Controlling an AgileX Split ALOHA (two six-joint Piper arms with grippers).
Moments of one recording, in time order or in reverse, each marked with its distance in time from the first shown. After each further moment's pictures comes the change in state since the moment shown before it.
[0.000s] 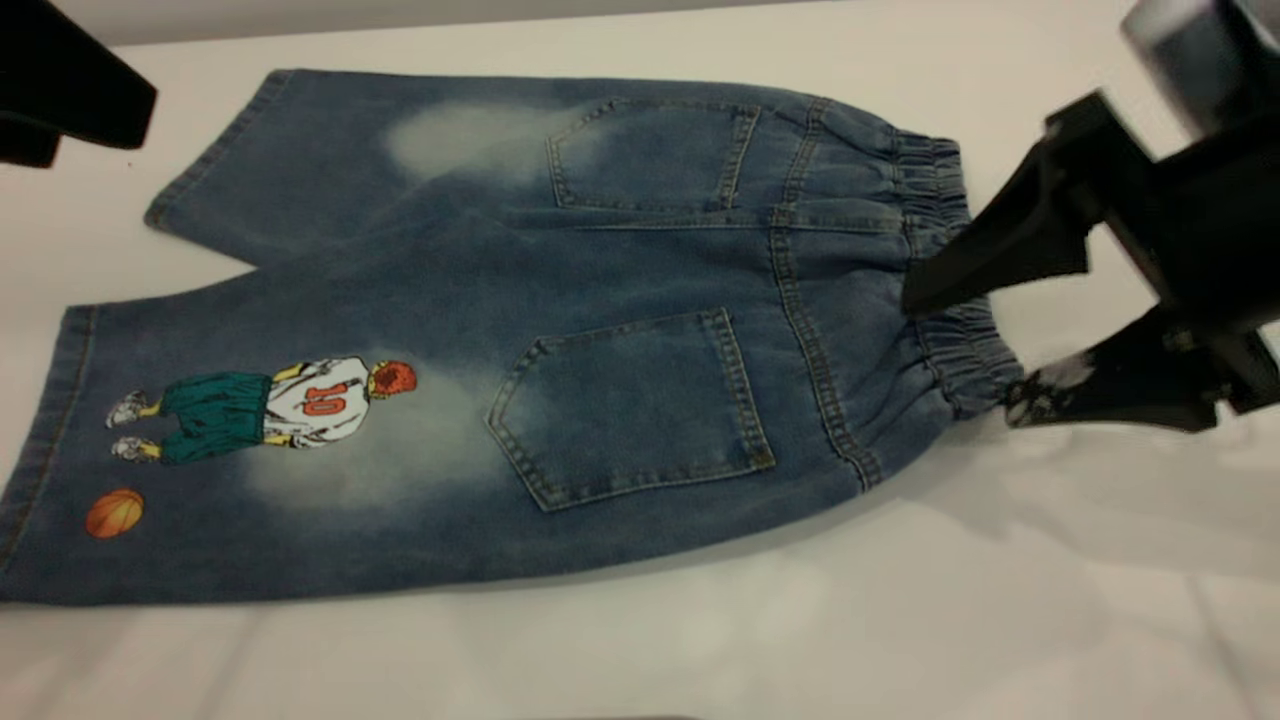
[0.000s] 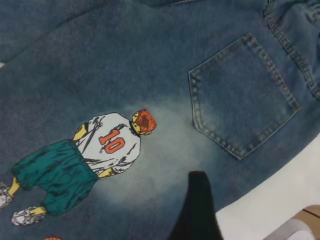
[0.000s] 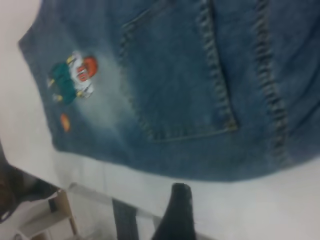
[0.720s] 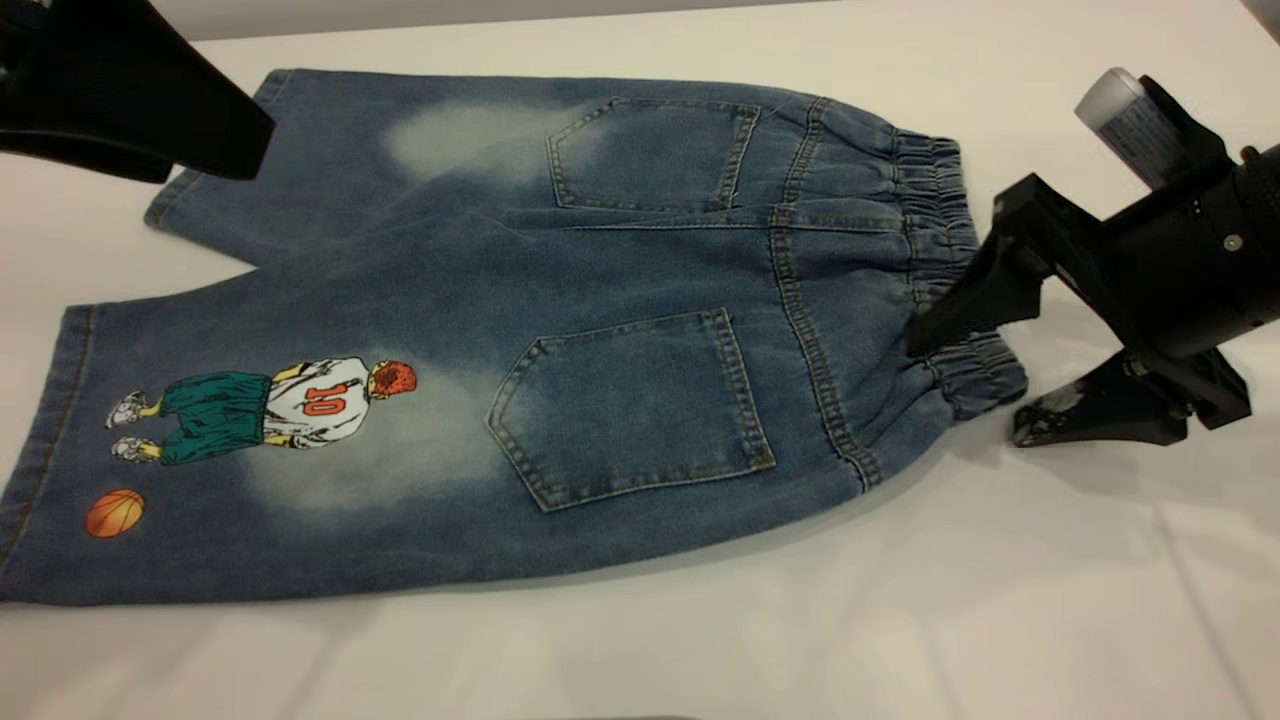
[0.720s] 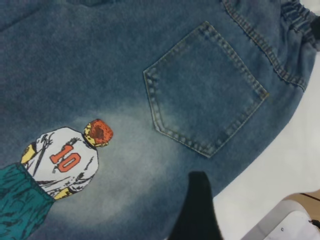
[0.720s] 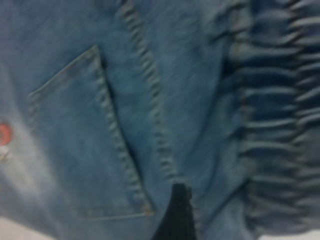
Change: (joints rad) left arm -0.164 0.020 -0.001 -0.010 -0.052 0.000; right arm 0.000 0.181 -0.128 0.032 -0.154 -0.009
